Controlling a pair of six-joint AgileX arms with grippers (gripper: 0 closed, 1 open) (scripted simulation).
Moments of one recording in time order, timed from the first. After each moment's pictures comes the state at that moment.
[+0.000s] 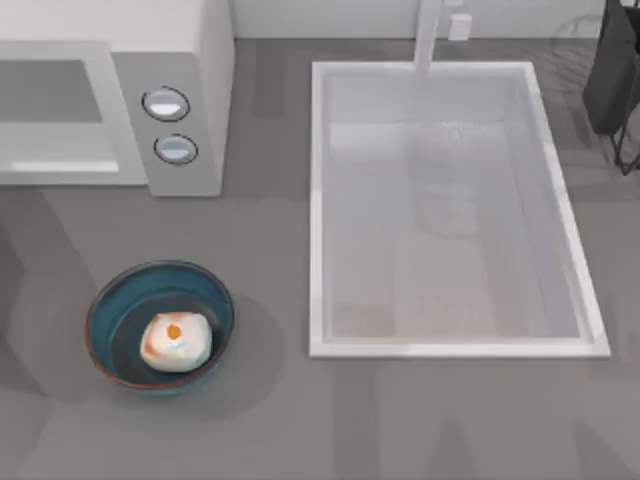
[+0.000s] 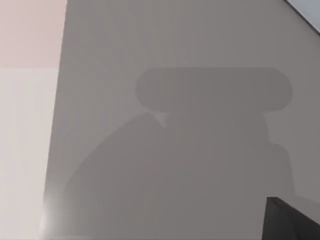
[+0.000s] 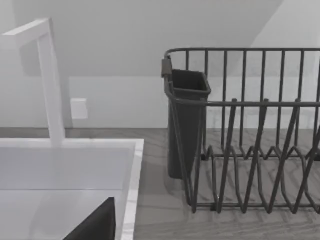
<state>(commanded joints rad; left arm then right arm) 0.88 1.57 0.75 -0.20 0.59 0.74 0.00 0.00 0.00 0.00 0.00 0.00</state>
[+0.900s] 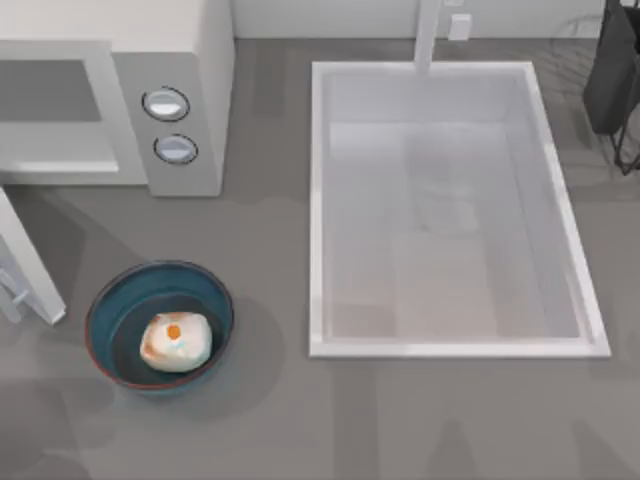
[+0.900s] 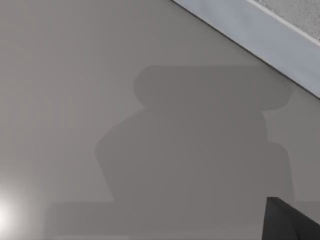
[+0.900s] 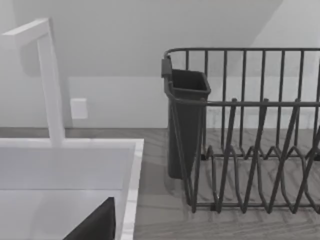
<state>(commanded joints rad) 0.57 1.26 0.47 -0.10 0.41 0.44 0.00 0.00 0.00 0.00 0.00 0.00</state>
